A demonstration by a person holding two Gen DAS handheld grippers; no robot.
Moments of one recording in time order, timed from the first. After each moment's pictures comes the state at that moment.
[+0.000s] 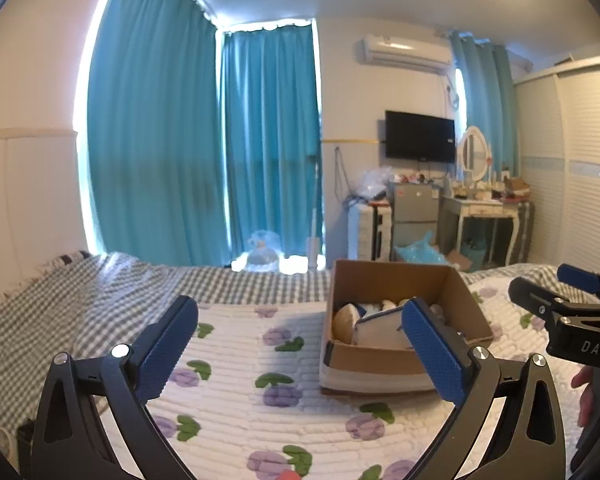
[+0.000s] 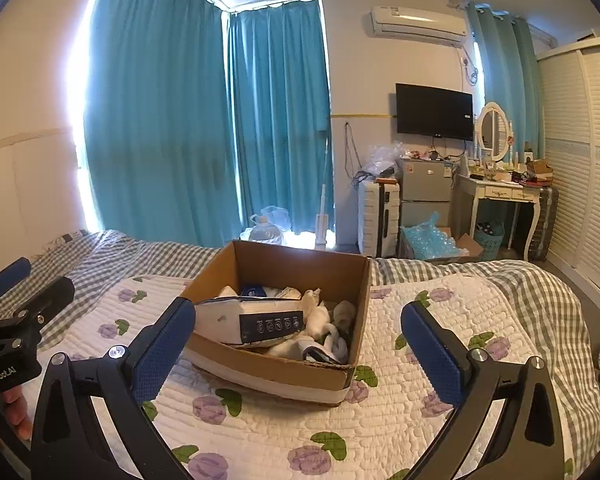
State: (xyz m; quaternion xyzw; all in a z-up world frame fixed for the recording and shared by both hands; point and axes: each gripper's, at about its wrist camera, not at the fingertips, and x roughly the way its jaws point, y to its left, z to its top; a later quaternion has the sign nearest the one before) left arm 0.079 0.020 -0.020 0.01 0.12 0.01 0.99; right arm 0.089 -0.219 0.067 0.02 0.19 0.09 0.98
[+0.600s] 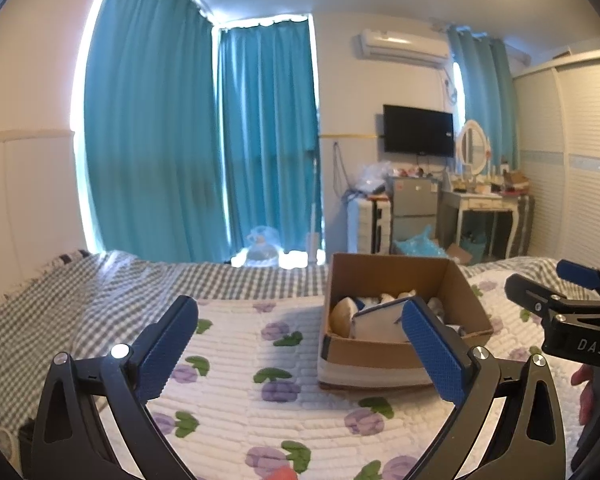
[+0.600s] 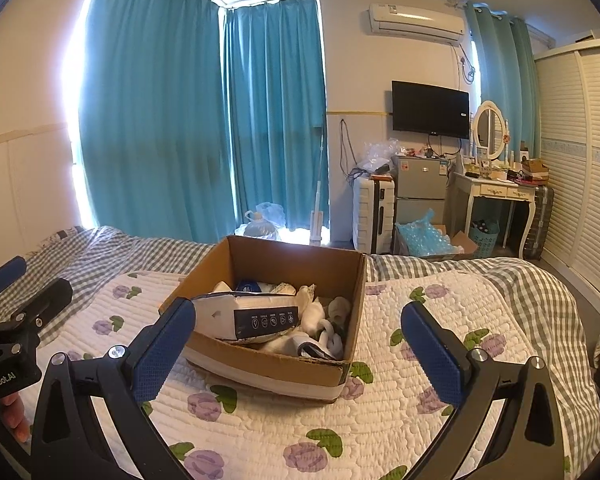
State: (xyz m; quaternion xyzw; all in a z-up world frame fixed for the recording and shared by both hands) left arm 0.081 0.017 -0.026 0.02 0.13 0.01 0.99; right arm 0.092 -0.218 0.067 0.02 0.20 0.08 0.98
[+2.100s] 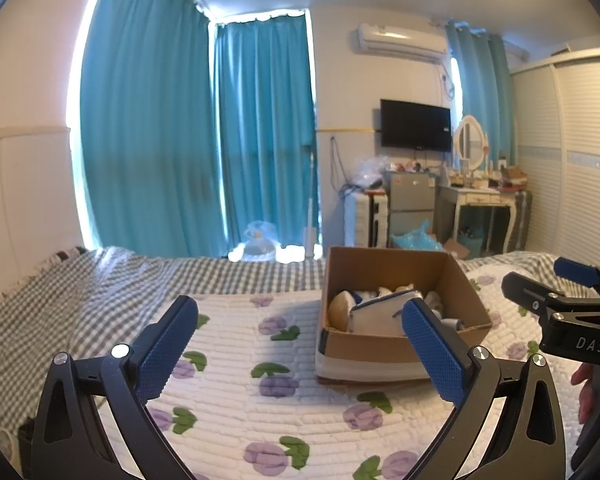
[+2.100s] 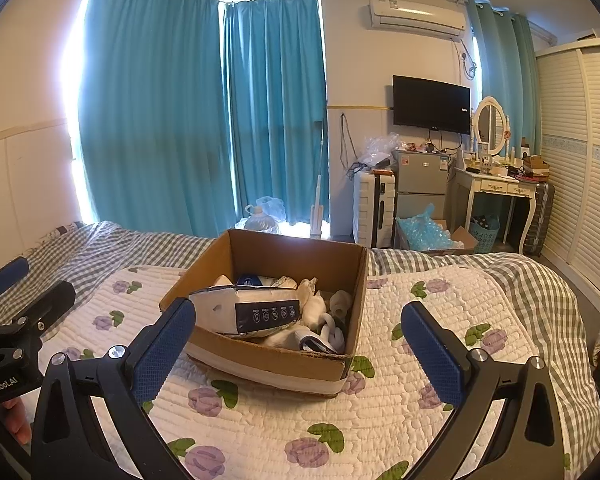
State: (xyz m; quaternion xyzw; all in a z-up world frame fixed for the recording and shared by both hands) left arm 0.084 0.020 -0.027 0.02 0.14 0.01 0.99; right arm 0.092 -0.211 0.067 0.02 0.21 0.08 0.98
